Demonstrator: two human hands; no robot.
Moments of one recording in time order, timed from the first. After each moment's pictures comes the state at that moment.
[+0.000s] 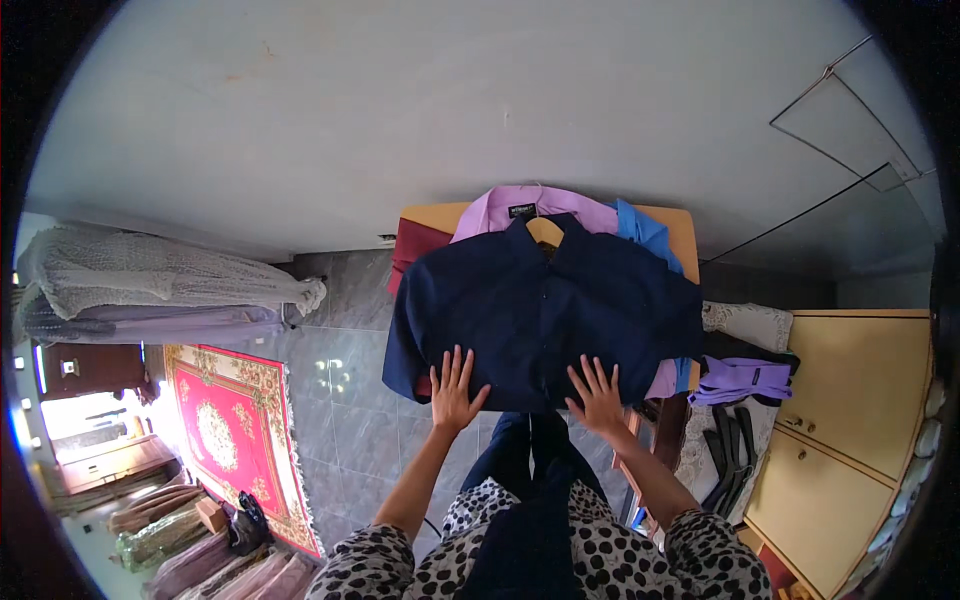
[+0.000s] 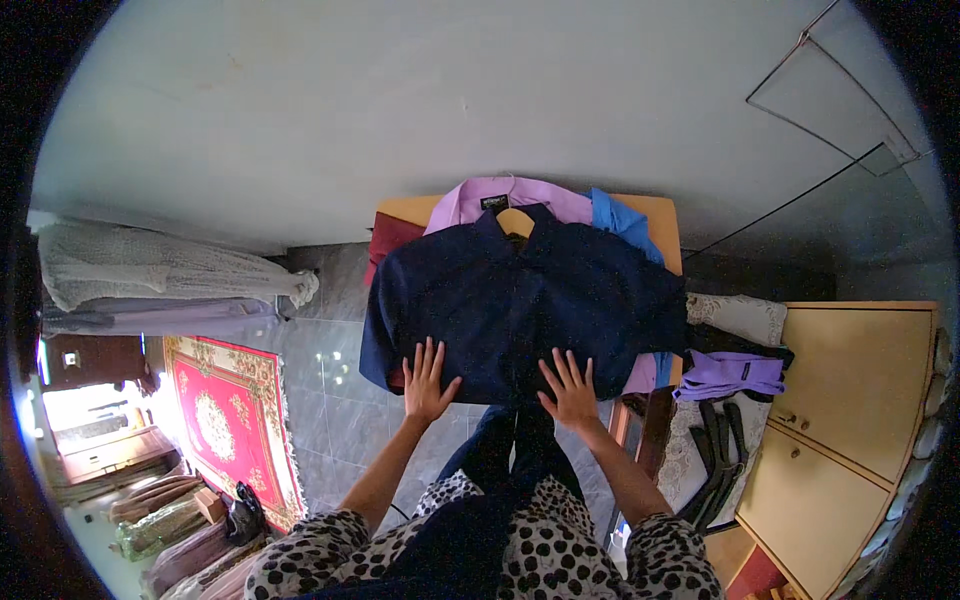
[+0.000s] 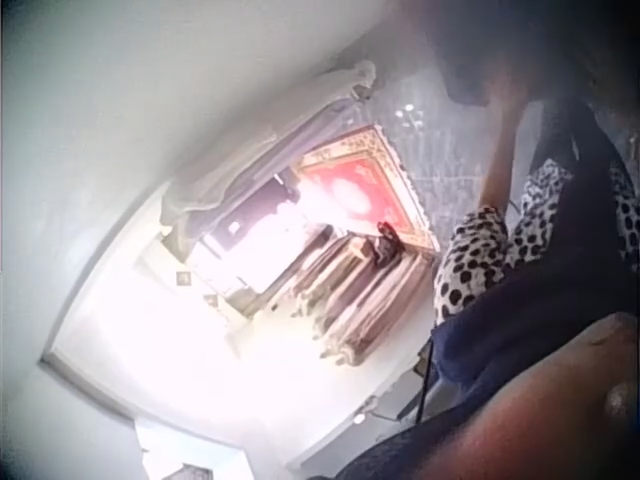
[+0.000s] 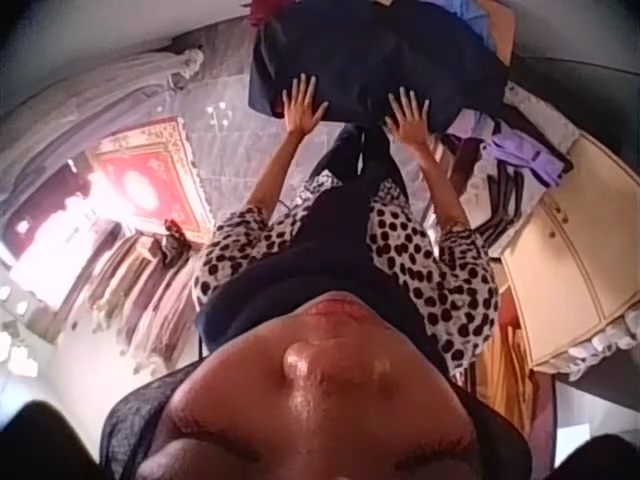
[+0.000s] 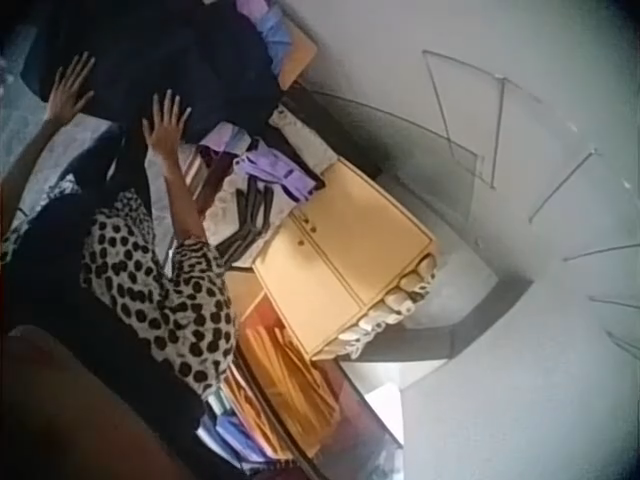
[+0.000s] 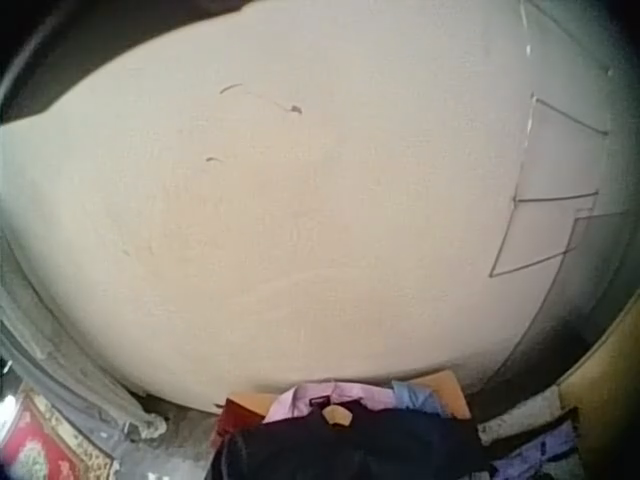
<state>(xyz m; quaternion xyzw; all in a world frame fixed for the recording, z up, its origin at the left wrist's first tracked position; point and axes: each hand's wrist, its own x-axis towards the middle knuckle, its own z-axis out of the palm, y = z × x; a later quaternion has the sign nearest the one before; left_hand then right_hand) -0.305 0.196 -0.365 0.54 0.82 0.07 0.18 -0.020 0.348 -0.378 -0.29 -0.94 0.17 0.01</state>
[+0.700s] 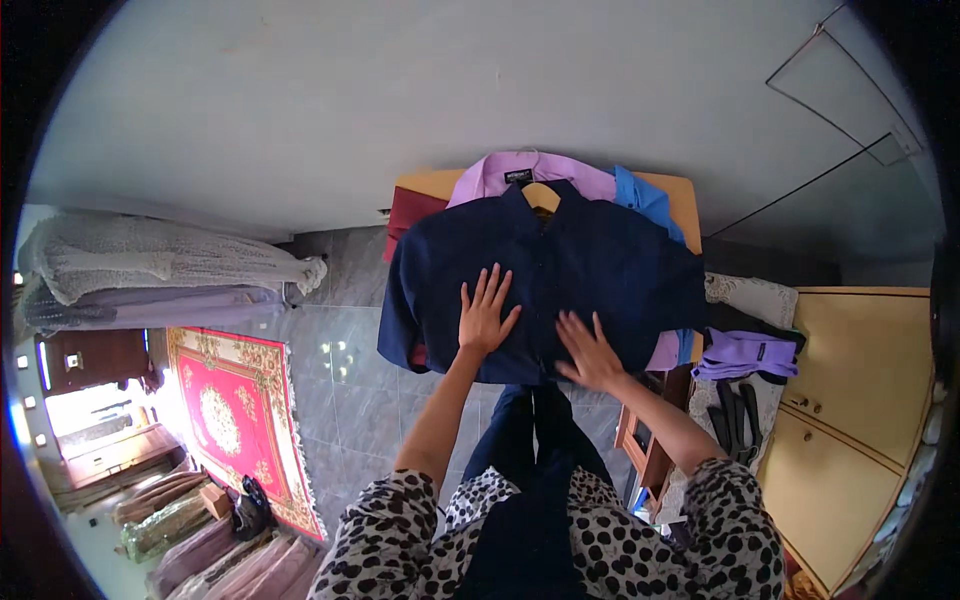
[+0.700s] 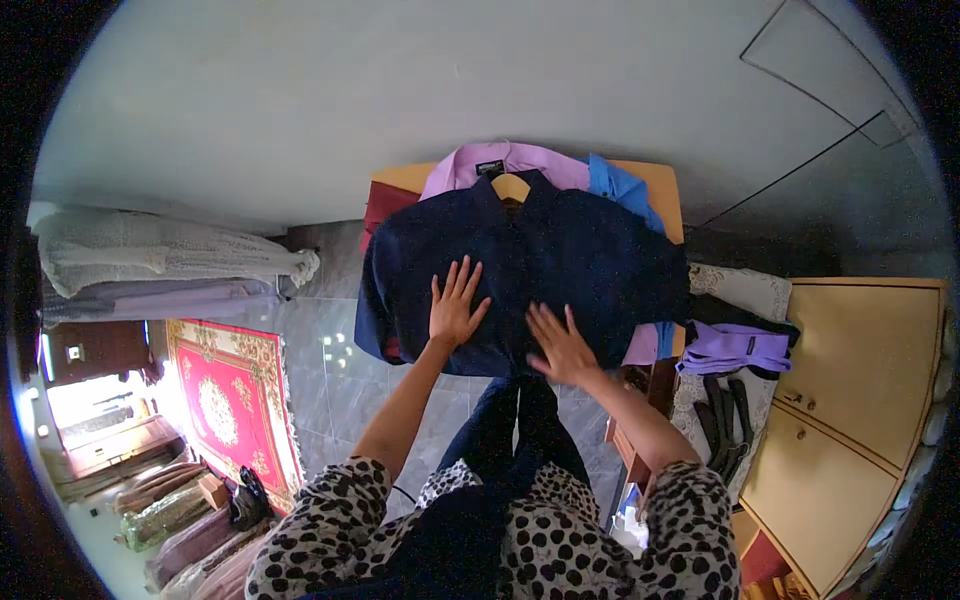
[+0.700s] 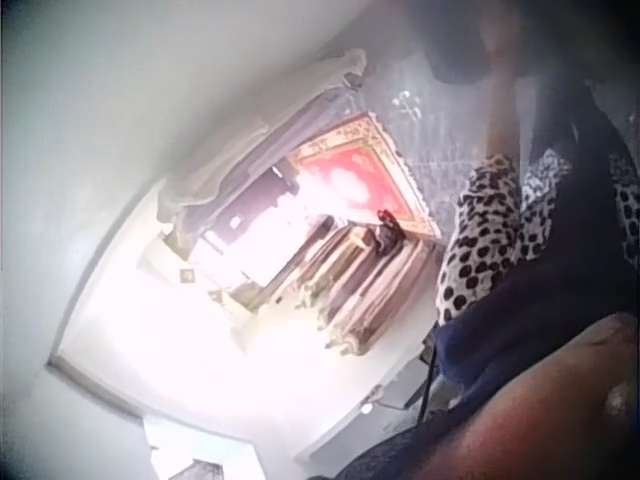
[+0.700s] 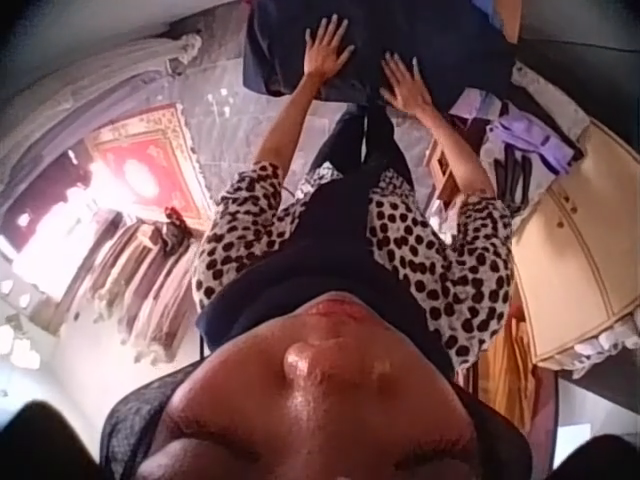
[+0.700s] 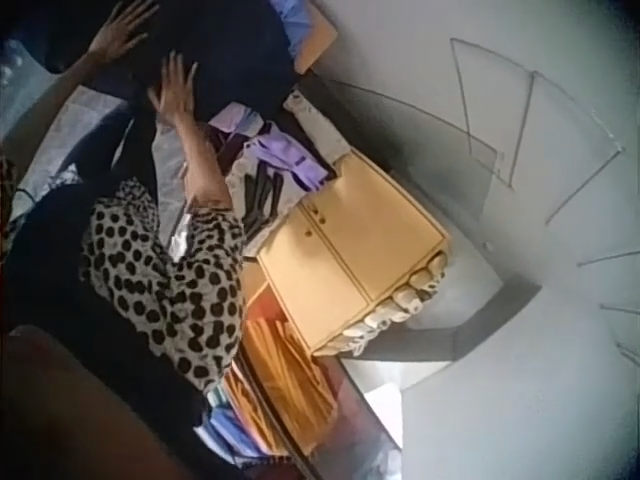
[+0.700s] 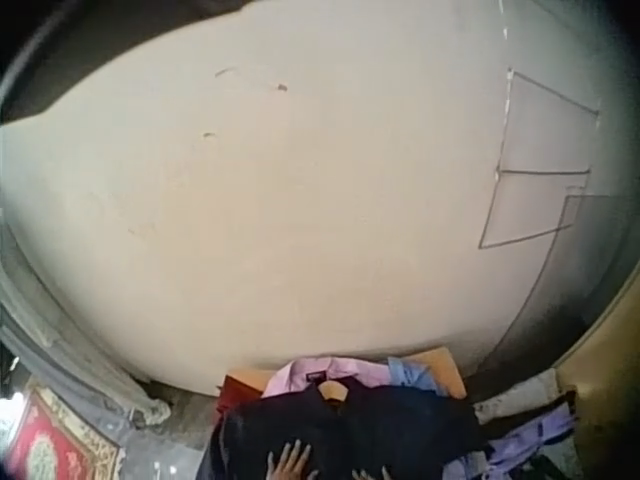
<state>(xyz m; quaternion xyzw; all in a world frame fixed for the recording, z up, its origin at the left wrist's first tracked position) -0.296 0.305 -0.368 0.60 0.79 0.06 0.12 -0.040 0.379 -0.367 -0.16 -0.98 0.15 -0.02</state>
